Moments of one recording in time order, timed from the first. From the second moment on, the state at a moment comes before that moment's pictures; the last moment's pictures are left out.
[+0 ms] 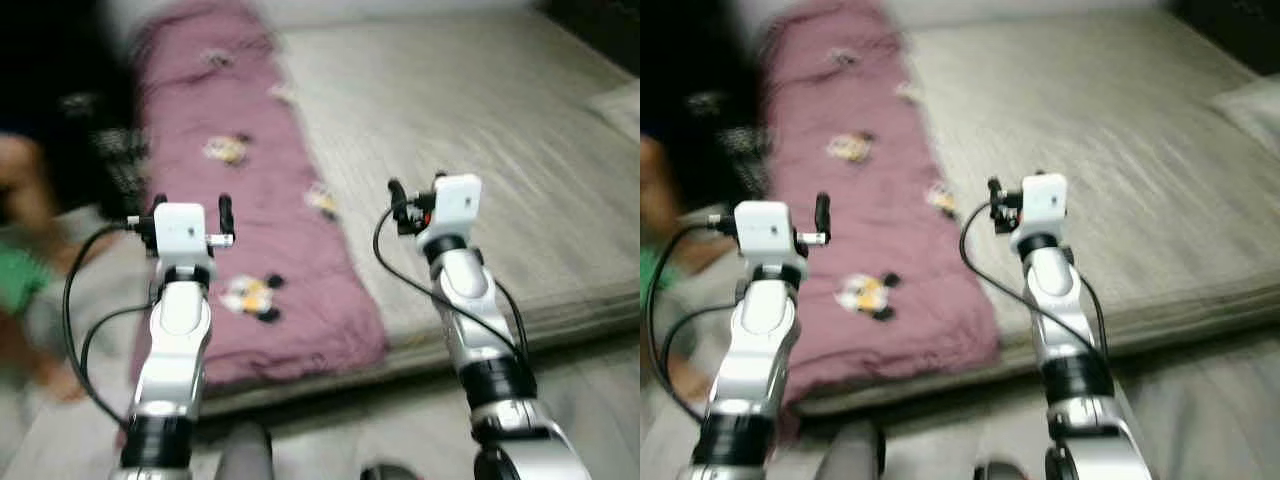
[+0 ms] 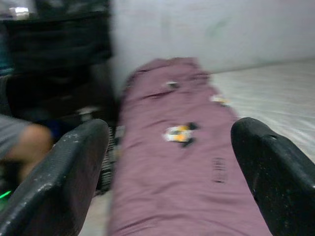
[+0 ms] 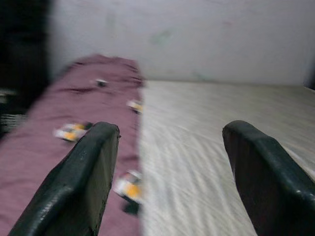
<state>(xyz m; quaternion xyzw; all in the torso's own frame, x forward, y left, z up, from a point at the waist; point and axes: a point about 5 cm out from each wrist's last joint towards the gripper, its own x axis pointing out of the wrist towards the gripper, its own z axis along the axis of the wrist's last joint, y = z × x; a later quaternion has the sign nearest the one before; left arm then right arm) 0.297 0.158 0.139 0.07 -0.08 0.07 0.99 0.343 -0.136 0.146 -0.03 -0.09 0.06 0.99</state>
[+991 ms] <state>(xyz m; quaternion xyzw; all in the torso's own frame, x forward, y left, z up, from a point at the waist) 0.296 0.151 0.135 0.05 -0.05 0.01 1.00 0.337 -0.132 0.132 -0.03 -0.07 0.06 1.00</state>
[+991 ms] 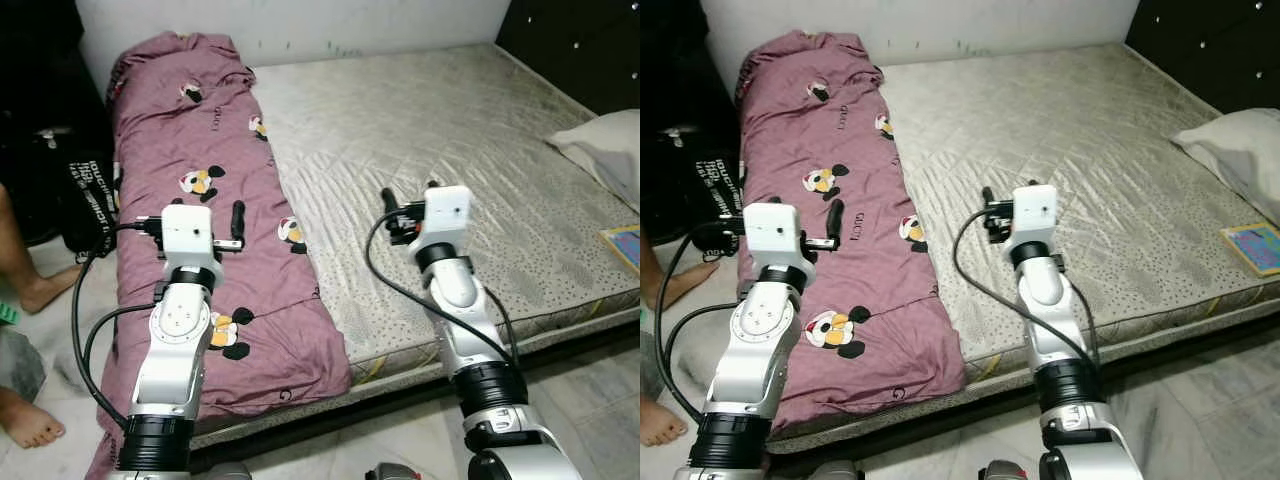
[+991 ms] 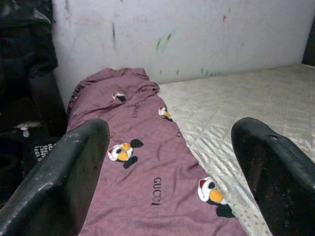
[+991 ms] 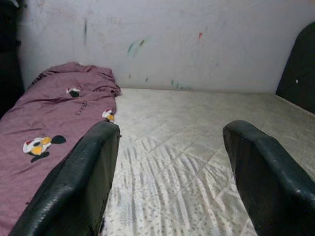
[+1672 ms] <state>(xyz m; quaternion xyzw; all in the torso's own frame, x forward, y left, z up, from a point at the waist) 0.295 0.146 0.133 0.02 -0.05 0.02 1.00 0.338 -0.130 0.131 -0.03 -0.07 0.07 0.99</state>
